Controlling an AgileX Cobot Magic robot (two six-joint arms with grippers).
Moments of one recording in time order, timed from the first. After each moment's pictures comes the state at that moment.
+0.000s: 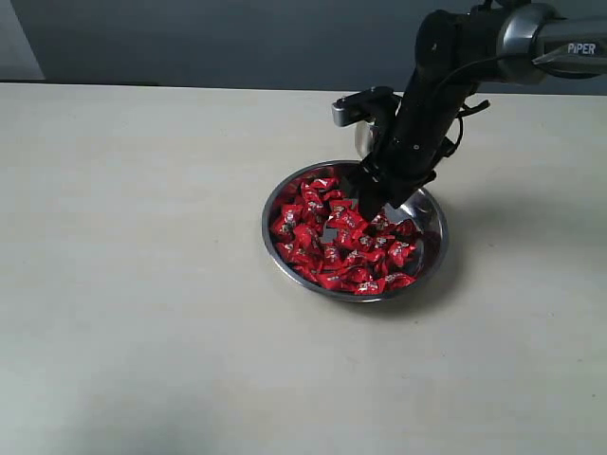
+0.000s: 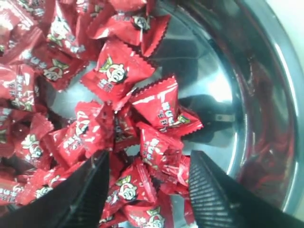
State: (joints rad) left arm -0.06 0.00 0.00 0.14 0.31 -0.05; right arm 0.36 2.16 -1.58 0.22 0.98 -0.38
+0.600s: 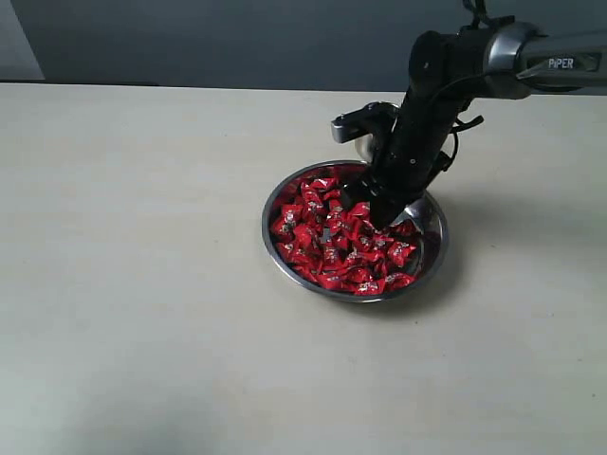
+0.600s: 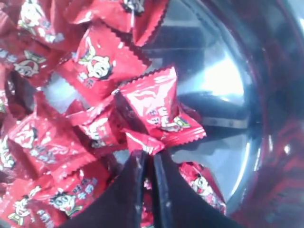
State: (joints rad) left arm -0.06 0.00 0.00 0.14 0.31 -0.05; right arm 0.36 2.21 -1.59 0.22 0.97 -0.38
